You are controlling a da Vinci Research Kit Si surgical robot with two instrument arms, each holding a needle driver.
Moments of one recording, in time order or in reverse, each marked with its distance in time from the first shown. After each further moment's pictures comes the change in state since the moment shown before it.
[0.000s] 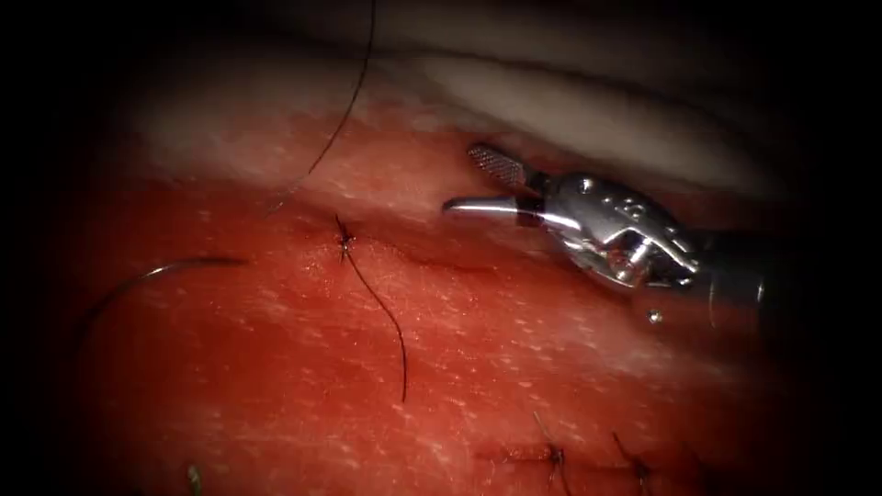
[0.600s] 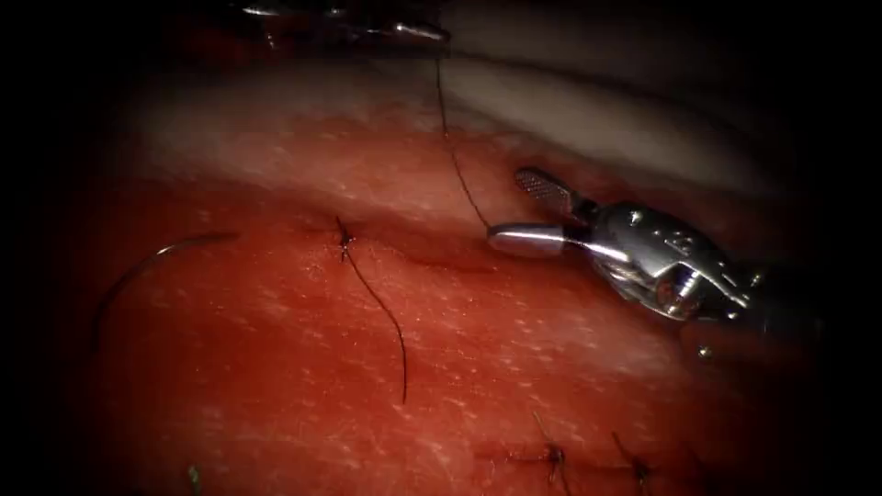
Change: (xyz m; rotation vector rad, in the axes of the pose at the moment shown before) right arm 0.000 -0.001 -0.003 -0.028 -0.001 -0.020; left arm -0.013 0.002 0.003 0.019 -0.230 -0.221
